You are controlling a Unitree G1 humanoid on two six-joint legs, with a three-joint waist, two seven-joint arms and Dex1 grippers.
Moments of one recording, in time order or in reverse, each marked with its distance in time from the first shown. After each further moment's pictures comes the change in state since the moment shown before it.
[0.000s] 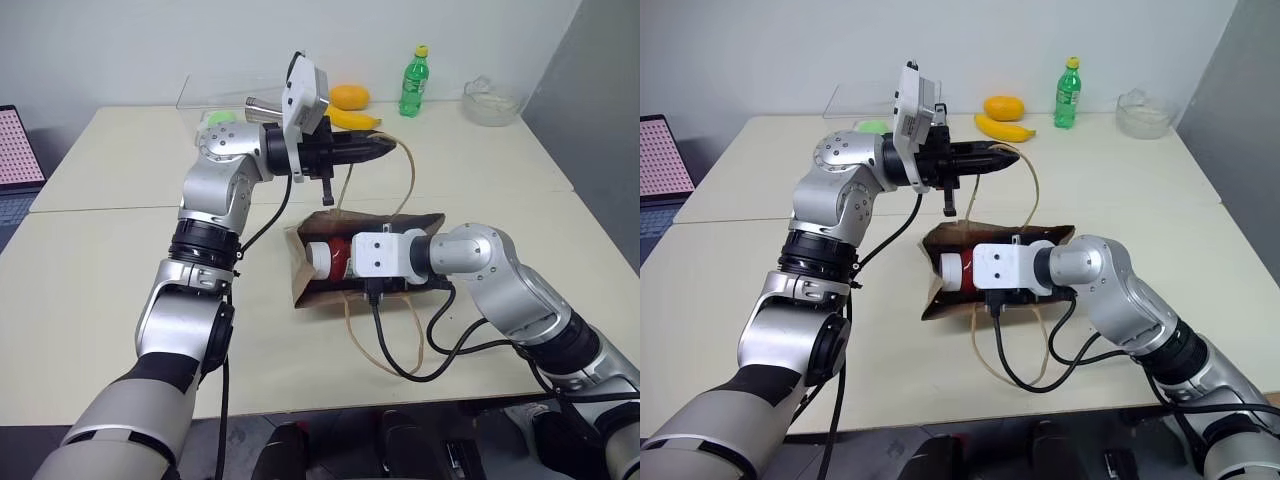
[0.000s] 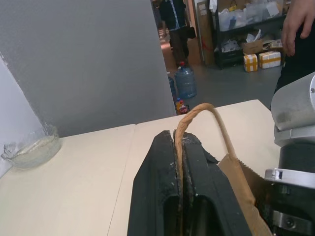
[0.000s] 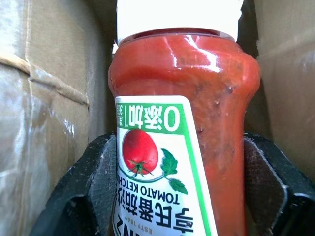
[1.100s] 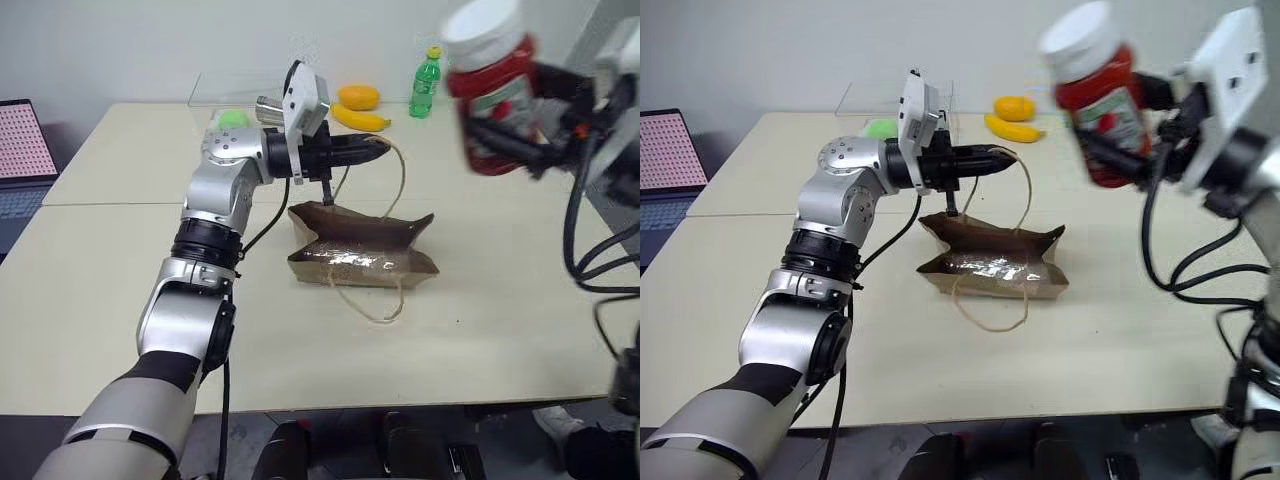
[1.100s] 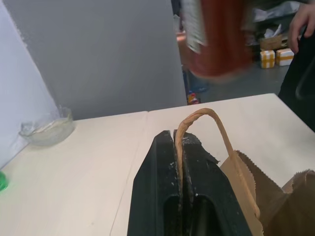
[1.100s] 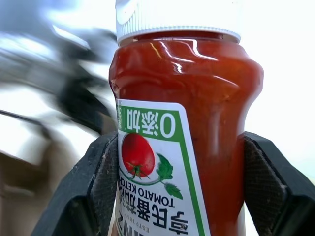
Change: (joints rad) left arm -0.008 -0.004 0.000 0.070 0.032 -0.017 0.020; right arm 0.039 -0.277 -0.821 -0.031 0.590 0.167 -0.199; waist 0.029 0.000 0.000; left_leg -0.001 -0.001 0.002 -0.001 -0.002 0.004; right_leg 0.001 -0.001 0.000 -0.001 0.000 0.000
